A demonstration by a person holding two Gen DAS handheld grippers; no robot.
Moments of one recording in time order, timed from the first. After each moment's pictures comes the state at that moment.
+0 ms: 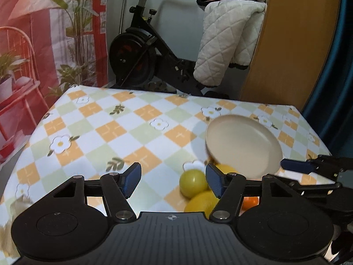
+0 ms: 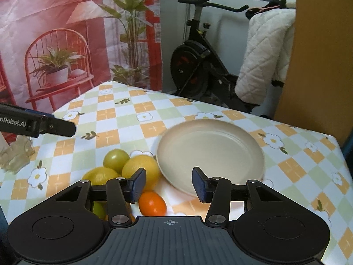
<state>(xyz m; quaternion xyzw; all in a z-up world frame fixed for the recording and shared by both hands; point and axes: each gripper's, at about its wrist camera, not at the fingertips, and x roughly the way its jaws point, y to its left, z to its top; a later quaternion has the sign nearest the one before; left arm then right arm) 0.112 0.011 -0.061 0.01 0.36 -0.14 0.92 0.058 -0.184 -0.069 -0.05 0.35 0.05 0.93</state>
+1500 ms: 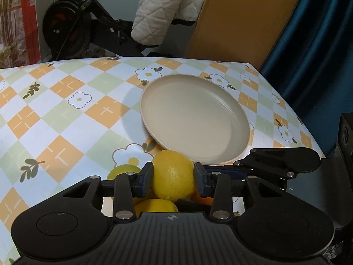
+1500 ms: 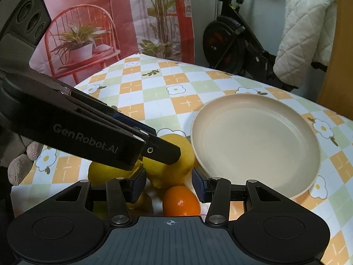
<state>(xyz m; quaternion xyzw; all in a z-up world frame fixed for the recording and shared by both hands) 0.167 -0.049 -0.125 0.02 0.44 -0.30 0.84 0.101 -0.170 -0.122 -0.04 0.41 0.14 0.90</state>
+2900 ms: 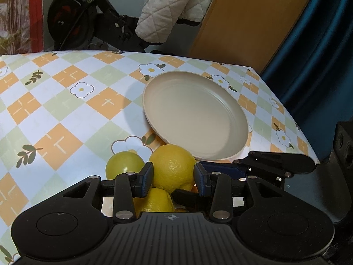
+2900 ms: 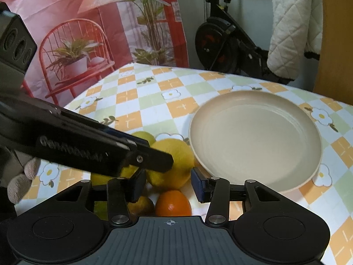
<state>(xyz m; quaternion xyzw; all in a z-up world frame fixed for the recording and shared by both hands) 0.165 -0.039 -0.127 -0.02 0.45 -0.29 0.84 0.098 -0.176 -0.124 0.01 0.40 0.12 0.91</state>
